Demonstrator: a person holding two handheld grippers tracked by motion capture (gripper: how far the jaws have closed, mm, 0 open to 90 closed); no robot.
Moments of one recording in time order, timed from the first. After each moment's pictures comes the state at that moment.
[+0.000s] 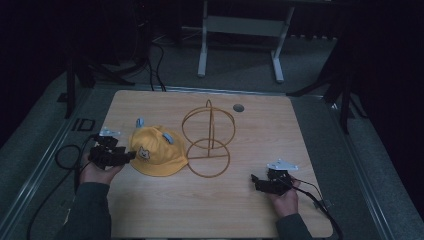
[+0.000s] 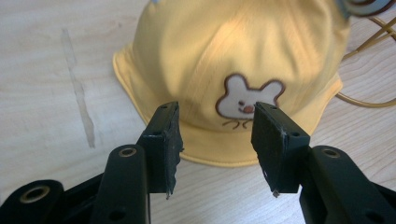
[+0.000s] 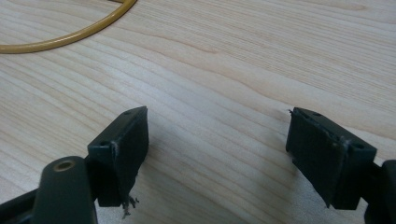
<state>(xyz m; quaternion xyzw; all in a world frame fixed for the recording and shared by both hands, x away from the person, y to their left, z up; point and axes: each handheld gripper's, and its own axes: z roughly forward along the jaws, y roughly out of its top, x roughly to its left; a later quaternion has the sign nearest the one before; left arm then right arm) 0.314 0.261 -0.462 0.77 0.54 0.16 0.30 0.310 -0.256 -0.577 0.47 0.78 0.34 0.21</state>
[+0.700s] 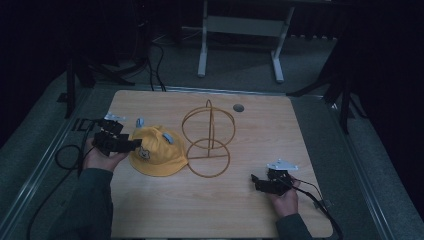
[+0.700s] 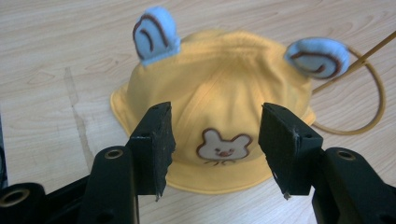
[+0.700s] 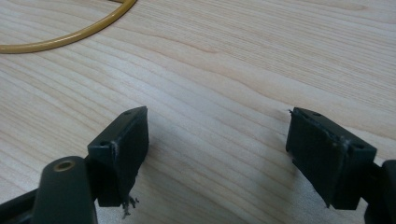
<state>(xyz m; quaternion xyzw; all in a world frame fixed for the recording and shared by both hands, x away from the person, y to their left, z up) 0.334 0.241 -0.425 0.77 0.54 0.15 0.30 0.310 -0.256 -0.577 0.47 0.79 0.34 0.21</state>
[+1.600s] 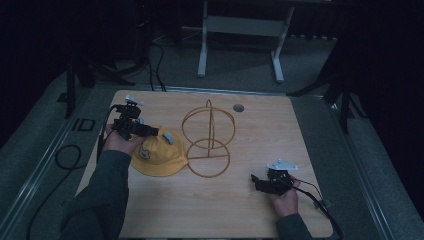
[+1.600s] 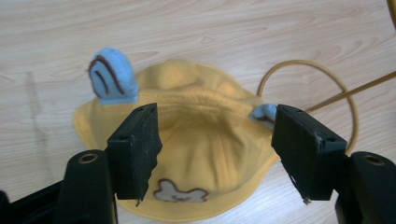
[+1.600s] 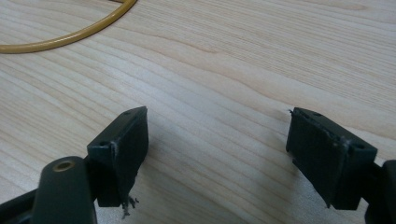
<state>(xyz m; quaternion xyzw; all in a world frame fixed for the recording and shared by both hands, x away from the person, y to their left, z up) 0.378 0.204 -0.414 0.75 0.59 0.10 0.29 0.310 -0.256 -0.577 0.47 0.79 0.34 0.21</state>
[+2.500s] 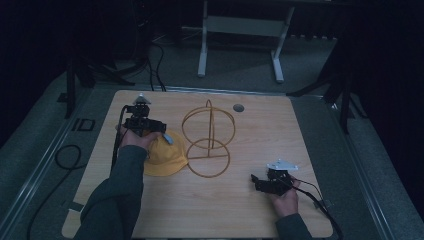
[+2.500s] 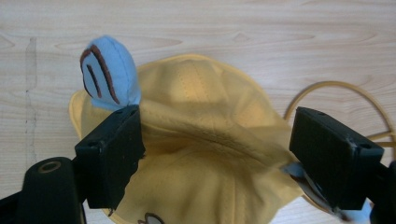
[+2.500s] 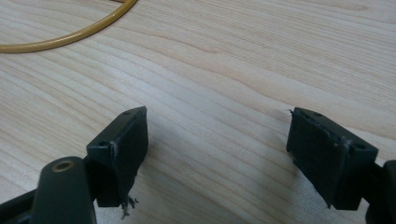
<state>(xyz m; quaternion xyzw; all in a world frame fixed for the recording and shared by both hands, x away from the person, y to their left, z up) 0.408 0.182 -0.441 0.70 0.67 0.11 0.22 0.310 -0.256 -0.577 0.47 0.79 0.34 0.21</state>
